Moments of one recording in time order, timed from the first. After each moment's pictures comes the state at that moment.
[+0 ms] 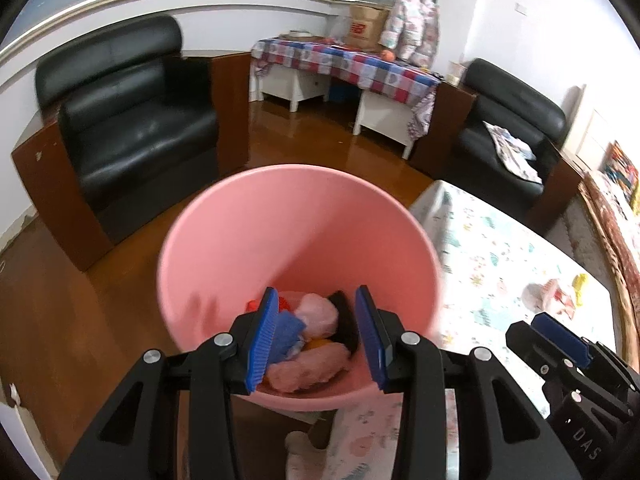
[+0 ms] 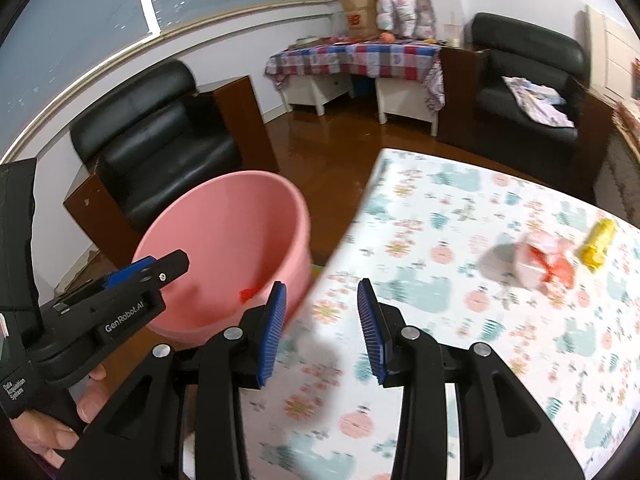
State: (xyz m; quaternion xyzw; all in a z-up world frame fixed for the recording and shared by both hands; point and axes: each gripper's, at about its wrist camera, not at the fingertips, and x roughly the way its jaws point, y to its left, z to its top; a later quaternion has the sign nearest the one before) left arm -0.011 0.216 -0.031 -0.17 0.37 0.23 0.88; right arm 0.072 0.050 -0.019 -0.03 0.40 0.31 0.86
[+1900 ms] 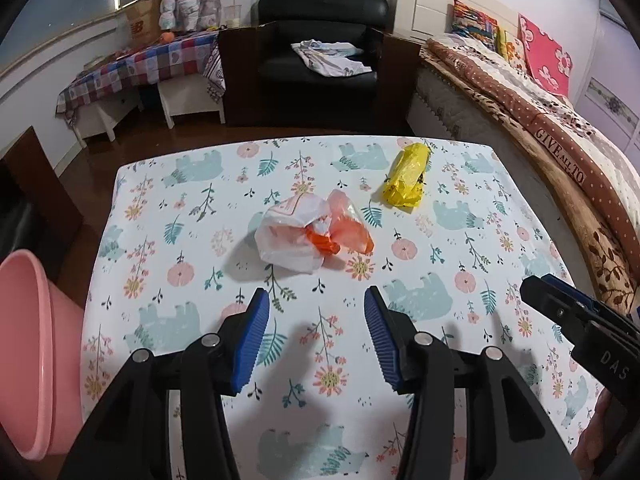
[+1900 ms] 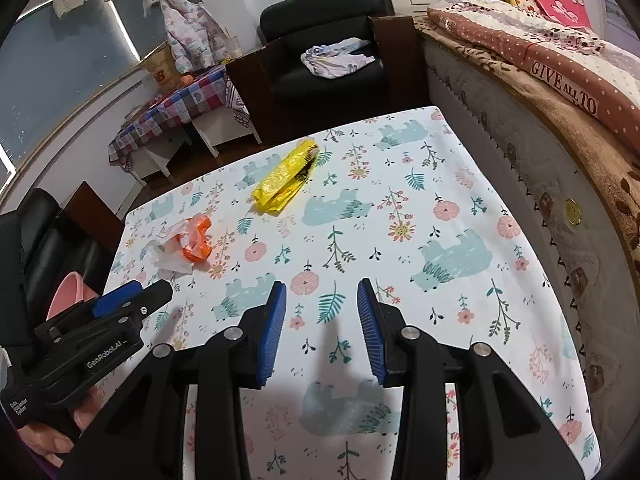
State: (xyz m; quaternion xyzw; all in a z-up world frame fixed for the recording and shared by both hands) left arm 0.140 -0.028 -0.059 -0.01 0.44 -0.05 0.90; right arm 0.119 -0.222 -0.065 0.14 0.42 0.06 0.89
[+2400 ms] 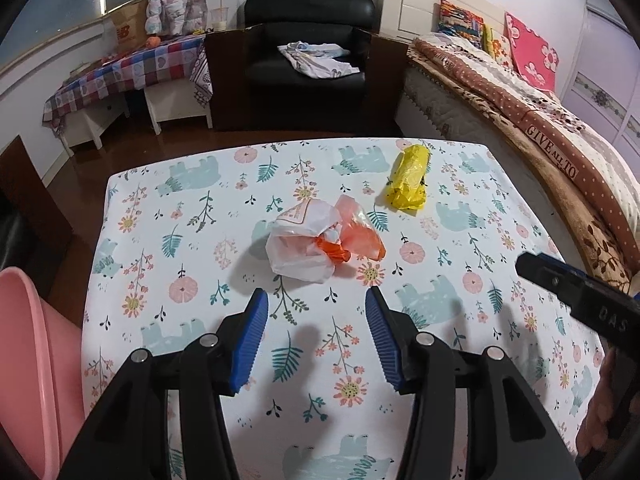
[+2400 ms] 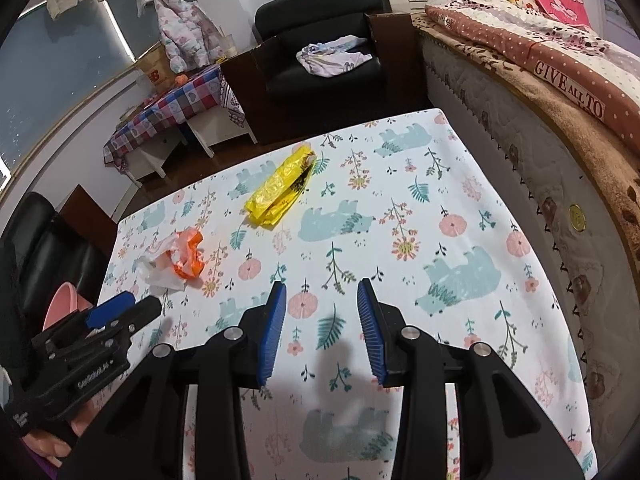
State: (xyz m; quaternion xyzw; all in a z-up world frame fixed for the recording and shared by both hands) left arm 0.148 -0.013 -0.063 -0.01 0.44 -0.08 0.90; right arm 0.141 -0.221 -0.067 0.14 0.42 0.05 0.89
